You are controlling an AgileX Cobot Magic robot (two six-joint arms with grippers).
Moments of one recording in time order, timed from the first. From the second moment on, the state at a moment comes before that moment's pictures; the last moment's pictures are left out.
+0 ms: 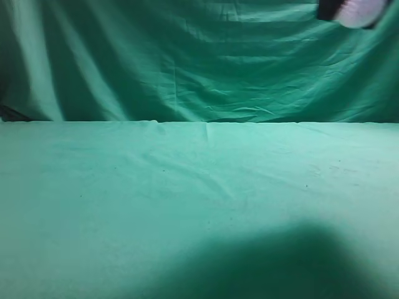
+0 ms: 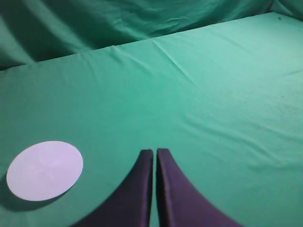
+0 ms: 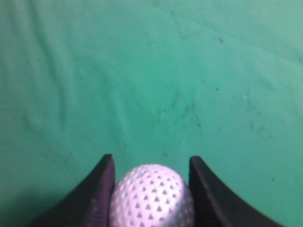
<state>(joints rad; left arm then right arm) -0.07 0.20 -0.46 -0.46 0.68 0.50 0.49 1.47 -1.16 0.06 1.03 -0.01</state>
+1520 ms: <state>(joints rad) -0.07 0.16 -0.32 -0.40 0.60 0.46 0.76 2.35 -2.01 0.00 1.01 -0.05</state>
